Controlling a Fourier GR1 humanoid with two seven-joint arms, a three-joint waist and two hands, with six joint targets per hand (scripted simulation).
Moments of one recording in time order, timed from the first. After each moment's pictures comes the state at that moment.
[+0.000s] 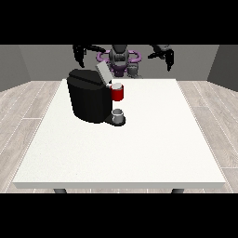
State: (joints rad) left arm -0.35 0.01 0.22 -1.14 -0.20 -0.31 -0.17; right arm -0.48 -0.17 -0.20 -1.19 -0.05 0.00 0.12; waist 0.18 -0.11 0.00
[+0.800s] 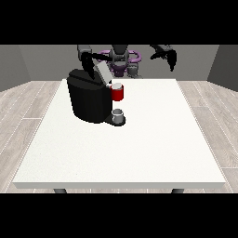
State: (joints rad) left arm -0.26 0.06 0.19 -1.38 -0.13 -0.29 -0.11; right arm -0.61 -0.15 -0.14 -1.07 -0.03 0.02 0.07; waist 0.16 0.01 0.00
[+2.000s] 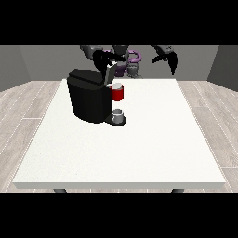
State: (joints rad) left arm -0.24 0.08 0.14 -1.42 -0.12 -0.26 -0.10; right arm -0.83 -0.17 -0.09 -1.02 0.05 -0.03 0.18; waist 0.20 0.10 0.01
